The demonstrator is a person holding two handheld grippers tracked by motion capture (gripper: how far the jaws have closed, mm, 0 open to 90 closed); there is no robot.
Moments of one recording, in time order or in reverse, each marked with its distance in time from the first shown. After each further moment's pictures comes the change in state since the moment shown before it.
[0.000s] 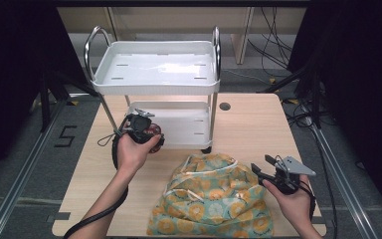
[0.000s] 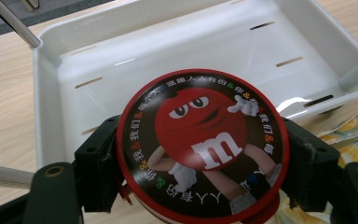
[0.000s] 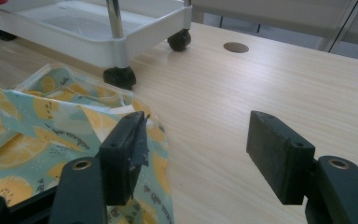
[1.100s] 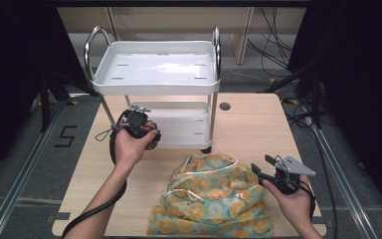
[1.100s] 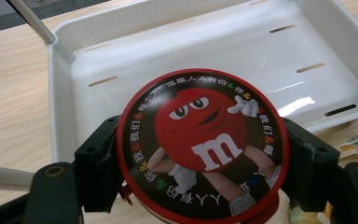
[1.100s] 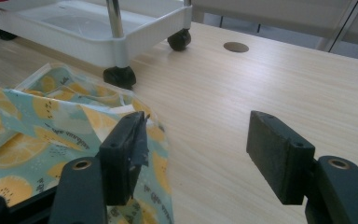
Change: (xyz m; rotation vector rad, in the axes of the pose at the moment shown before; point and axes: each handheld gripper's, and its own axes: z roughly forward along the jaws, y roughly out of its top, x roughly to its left) left arm 0.014 0.007 0.006 0.020 0.023 -0.031; right arm -0.001 0.000 0.000 -0.002 0.000 -0.010
